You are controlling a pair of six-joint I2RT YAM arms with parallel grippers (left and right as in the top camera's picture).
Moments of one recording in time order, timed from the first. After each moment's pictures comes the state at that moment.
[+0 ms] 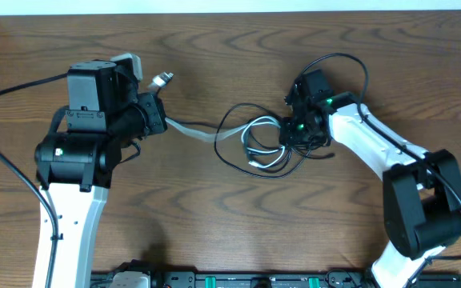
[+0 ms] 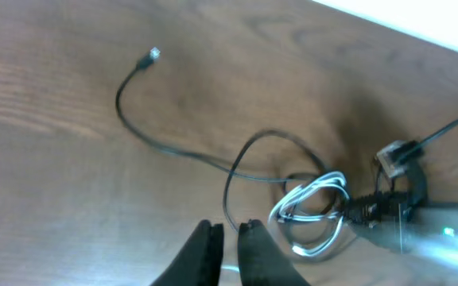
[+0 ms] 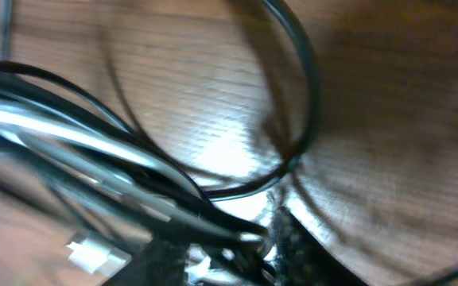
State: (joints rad) left arm -0.08 1.22 1.37 -0.99 0.19 -0.30; right arm 0.37 1.85 1.23 -0.68 -0.29 0.27
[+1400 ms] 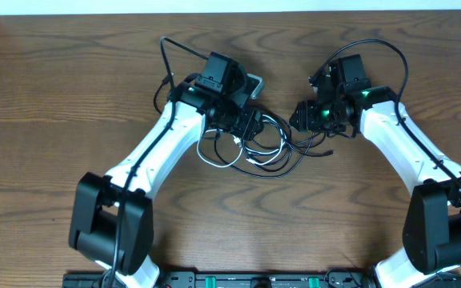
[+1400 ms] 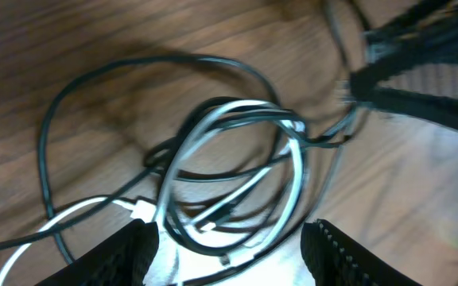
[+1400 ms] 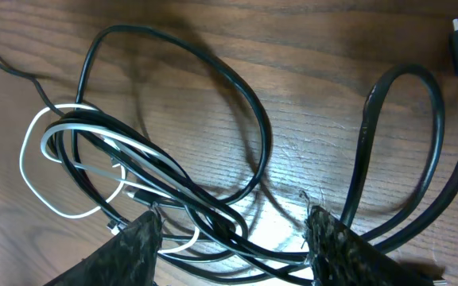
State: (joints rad) left arm -0.43 1.78 1.37 -0.73 0.40 0.01; right arm 0.23 1.76 1.24 -0.68 -0.37 0.27
